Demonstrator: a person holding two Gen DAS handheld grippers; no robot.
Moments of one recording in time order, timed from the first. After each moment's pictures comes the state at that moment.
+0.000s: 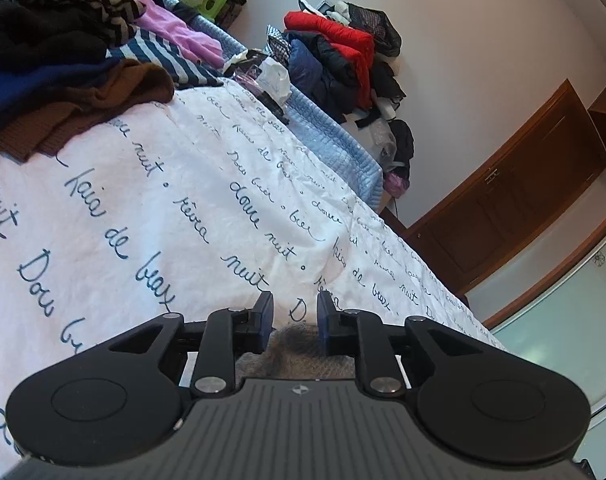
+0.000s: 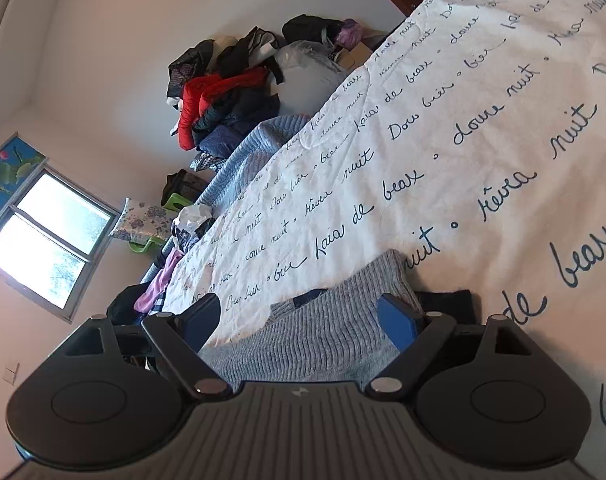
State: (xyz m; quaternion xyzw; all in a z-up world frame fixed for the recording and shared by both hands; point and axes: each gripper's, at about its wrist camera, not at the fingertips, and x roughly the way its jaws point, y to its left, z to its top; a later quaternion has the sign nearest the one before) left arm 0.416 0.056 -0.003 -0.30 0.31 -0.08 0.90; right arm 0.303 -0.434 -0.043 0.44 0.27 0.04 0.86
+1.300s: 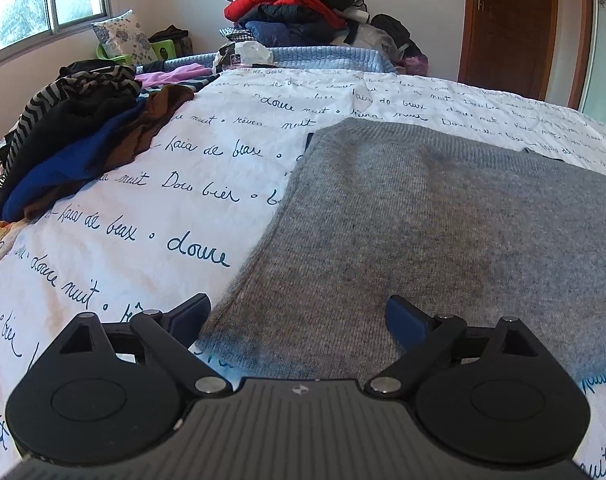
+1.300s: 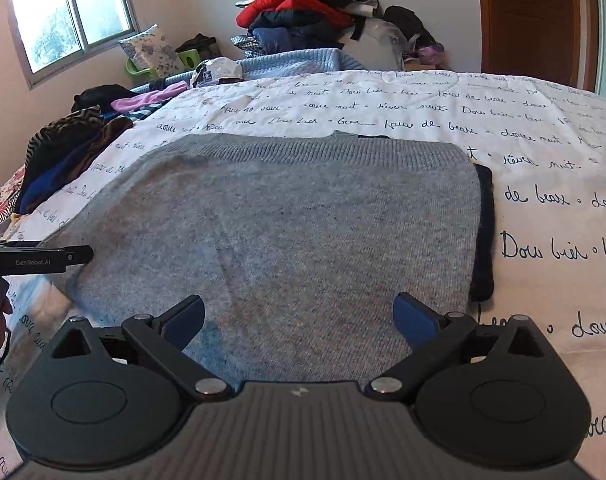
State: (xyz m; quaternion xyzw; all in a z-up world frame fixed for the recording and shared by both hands) left arm 0.254 0.019 -0.036 0.06 0.35 -0.04 0.93; right arm 0.175 -0.279 -0.030 0.09 0.35 0.05 0.93
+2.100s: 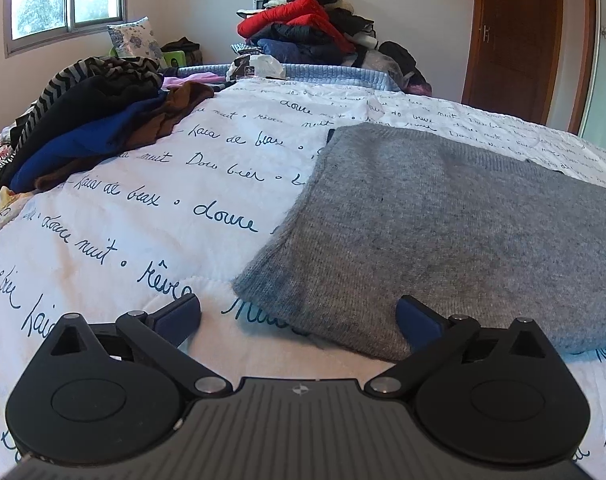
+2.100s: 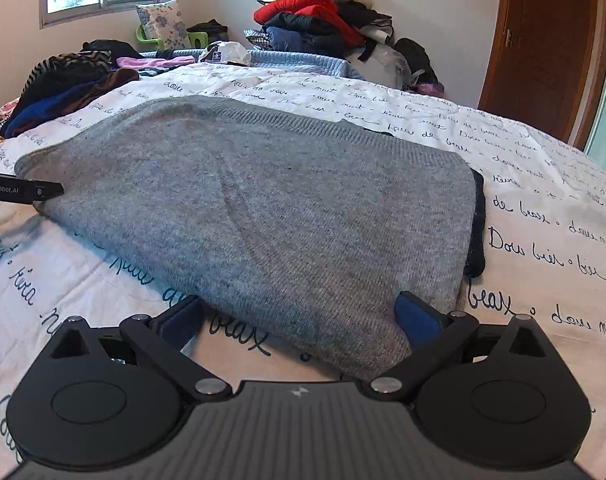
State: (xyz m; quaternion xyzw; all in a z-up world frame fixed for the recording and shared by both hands) left arm 0.229 0.045 -0.058 0.02 0.31 -0.04 0.95; right arm 0.144 -0.248 -0.060 -0.04 0.33 0.02 0.94
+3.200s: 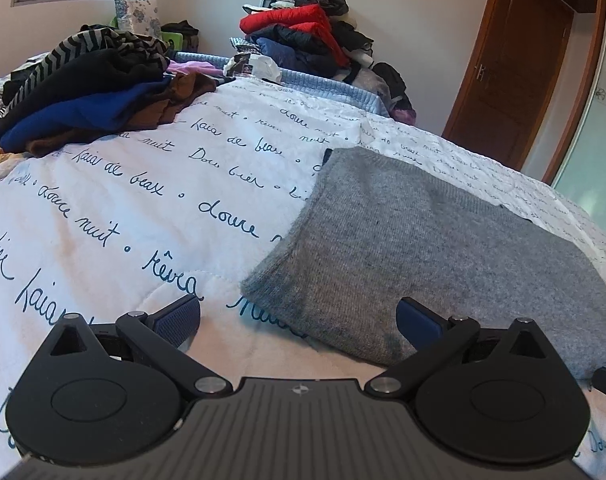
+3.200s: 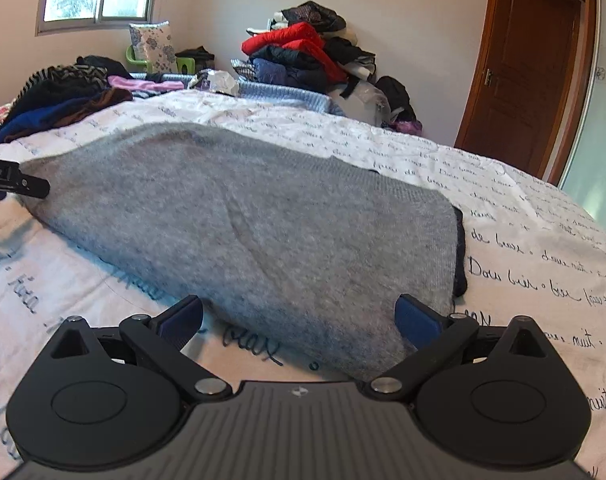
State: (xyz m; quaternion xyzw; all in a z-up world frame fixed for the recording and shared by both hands) left arm 0.223 0.078 -0.039 -0.07 0.32 -0.09 0.94; right arm 0.126 -0.228 -0.050 -0.06 0.27 0.00 0.96
